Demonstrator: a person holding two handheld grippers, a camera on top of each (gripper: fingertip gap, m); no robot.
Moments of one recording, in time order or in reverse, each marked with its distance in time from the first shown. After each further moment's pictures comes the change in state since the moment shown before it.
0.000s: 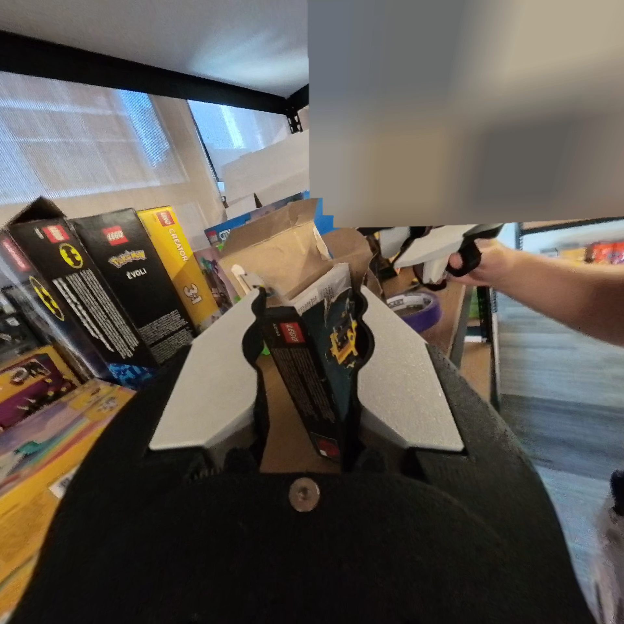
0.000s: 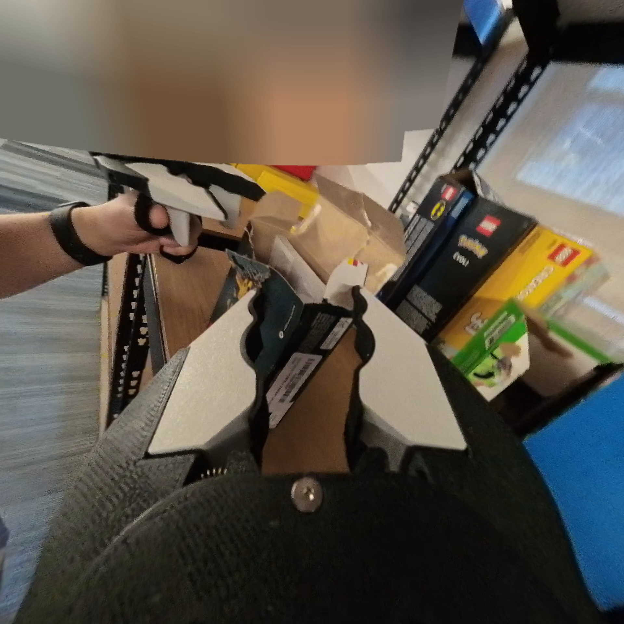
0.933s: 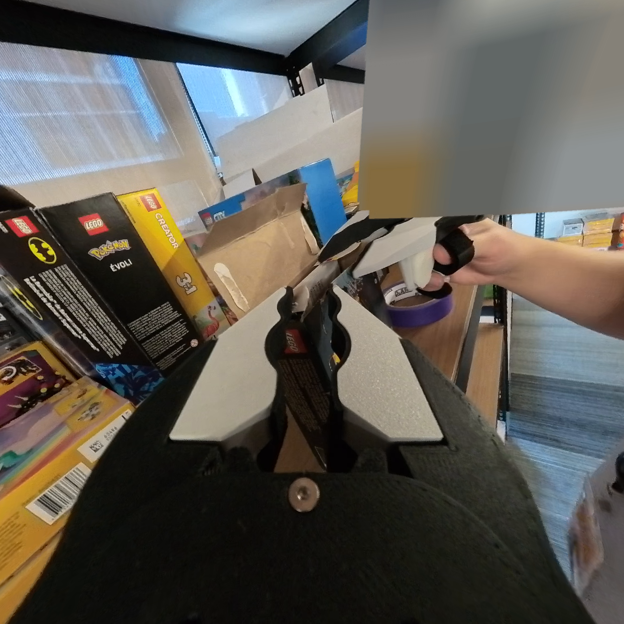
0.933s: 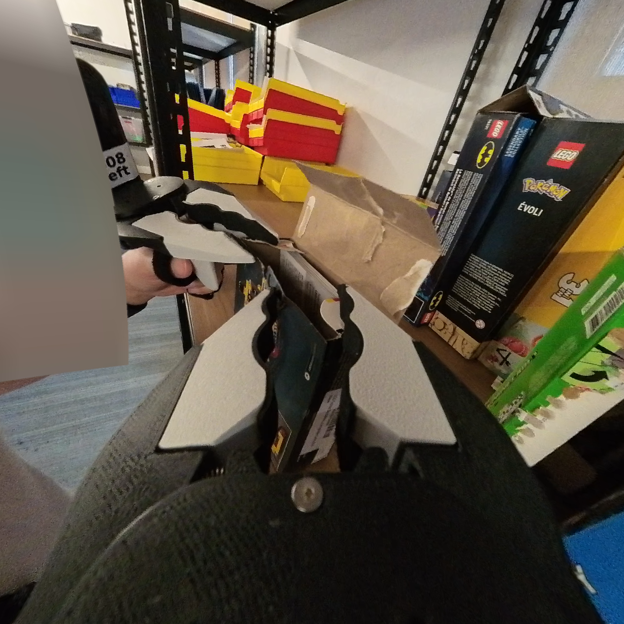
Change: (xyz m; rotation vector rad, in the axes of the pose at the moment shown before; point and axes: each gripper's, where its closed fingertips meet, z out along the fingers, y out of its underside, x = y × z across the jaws) left arm 0.008 0.012 0.027 -0.091 -0.020 0.040; right arm -0.001 0.009 0.036 -0.046 -0.088 0.285
